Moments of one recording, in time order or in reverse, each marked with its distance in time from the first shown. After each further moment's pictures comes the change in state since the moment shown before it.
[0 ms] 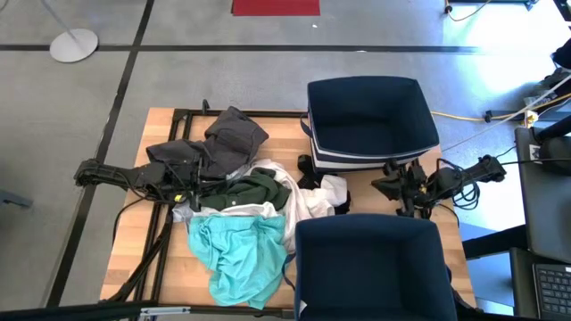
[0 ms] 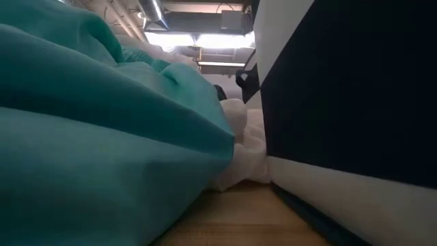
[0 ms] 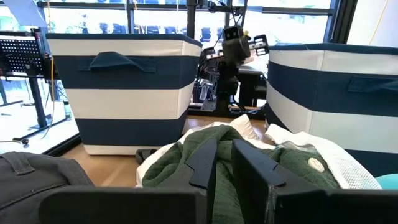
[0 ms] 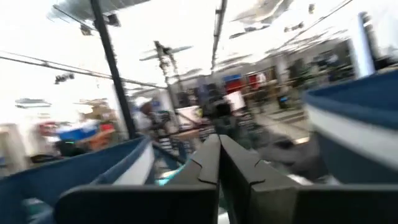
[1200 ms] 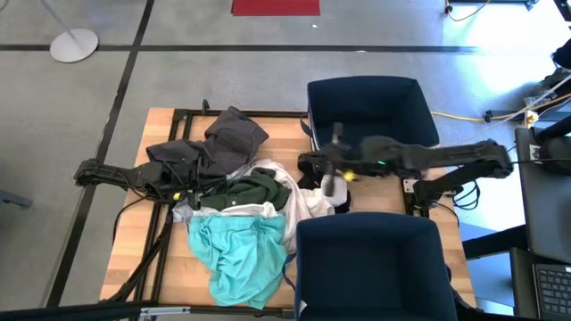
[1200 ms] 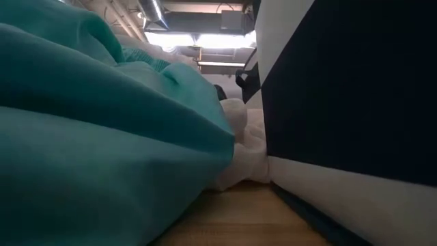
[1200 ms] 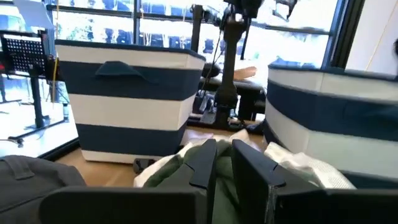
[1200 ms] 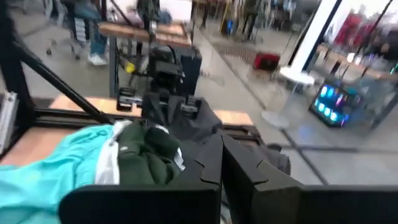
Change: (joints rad) left arm 0.000 0.000 0.000 0.051 -0.016 -0.035; right arm -0.299 1.266 1.183 -0.432 -0.086 -0.309
